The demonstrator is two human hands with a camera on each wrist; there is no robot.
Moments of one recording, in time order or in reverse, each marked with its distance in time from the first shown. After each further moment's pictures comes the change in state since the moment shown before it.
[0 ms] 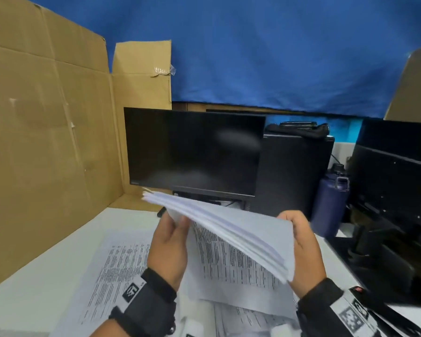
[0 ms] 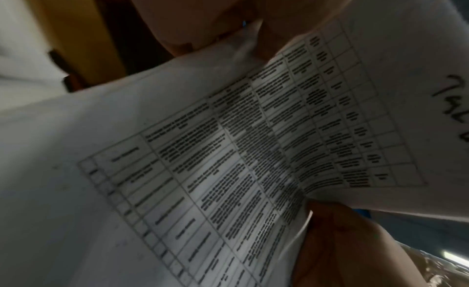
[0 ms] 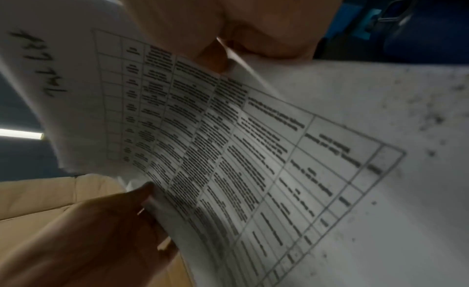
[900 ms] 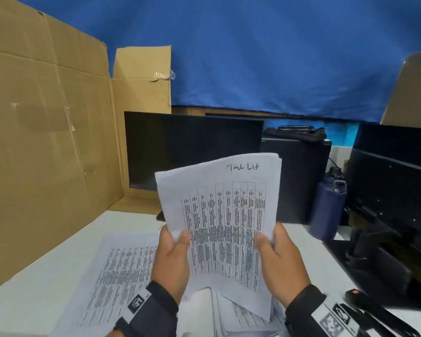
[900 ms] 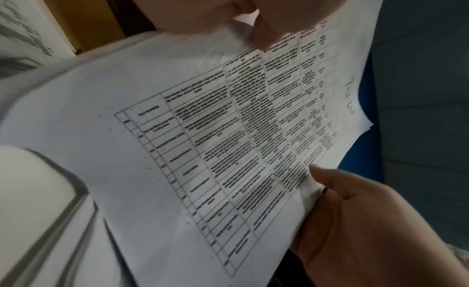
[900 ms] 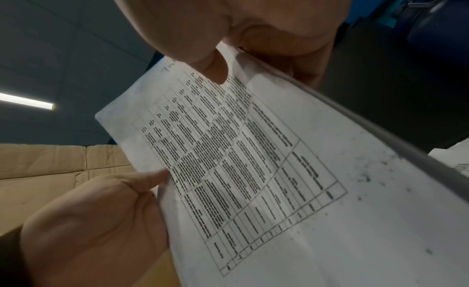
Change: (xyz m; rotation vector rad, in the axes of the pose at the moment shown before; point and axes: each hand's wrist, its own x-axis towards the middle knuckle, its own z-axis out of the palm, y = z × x) left_hand -0.003 -0.032 0.001 -0.010 0.027 -0.111; right_hand -0.007 0.005 0.016 -0.257 -0.101 0.139
